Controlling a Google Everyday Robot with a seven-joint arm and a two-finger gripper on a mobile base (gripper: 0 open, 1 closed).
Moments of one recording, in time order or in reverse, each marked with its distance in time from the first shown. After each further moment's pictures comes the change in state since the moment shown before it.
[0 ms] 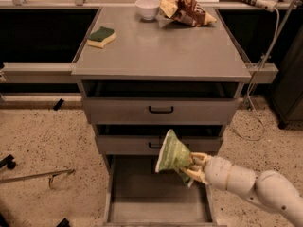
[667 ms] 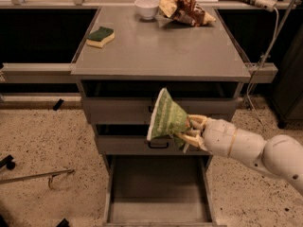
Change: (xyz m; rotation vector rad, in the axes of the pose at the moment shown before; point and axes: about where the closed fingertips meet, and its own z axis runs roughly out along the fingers) arm -0.161 -0.036 -0.003 0.007 -0.174 -0.186
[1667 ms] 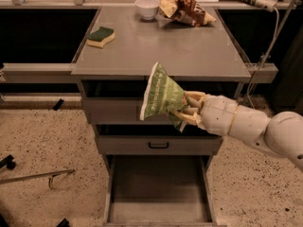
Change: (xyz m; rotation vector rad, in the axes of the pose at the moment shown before) arm -0.078 -0.034 0.014 0.014 -0.055 -0.111
